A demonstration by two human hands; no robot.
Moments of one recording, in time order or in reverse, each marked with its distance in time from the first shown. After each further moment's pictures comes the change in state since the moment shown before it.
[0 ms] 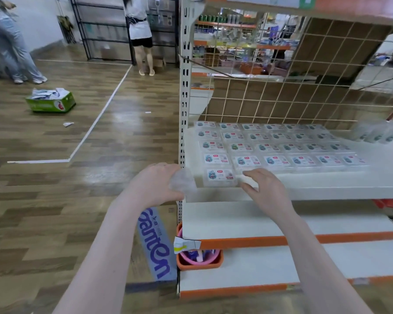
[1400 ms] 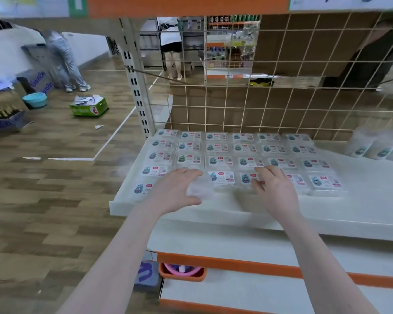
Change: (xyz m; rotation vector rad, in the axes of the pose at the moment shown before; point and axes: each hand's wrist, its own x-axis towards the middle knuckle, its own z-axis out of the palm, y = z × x) left_hand 0.116 0.184 0.071 0.082 0.071 -0.014; right_hand 0.072 0.208 -0.048 -0.004 0.174 -0.153
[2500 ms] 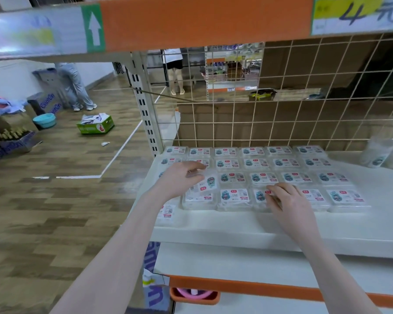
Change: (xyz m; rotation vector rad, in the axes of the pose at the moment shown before) left_hand 0.048 -0.032 -0.034 -0.325 0.120 -0.070; right_hand -0.001 0.007 0.016 0.017 0.153 -0.061
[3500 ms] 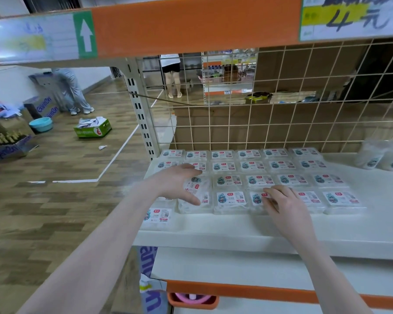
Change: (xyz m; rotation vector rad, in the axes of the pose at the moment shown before) left_hand 0.007 0.004 -0.019 0.441 -0.374 0.053; right_hand 0.000 -0.002 -0.002 0.019 -0.005 0.011
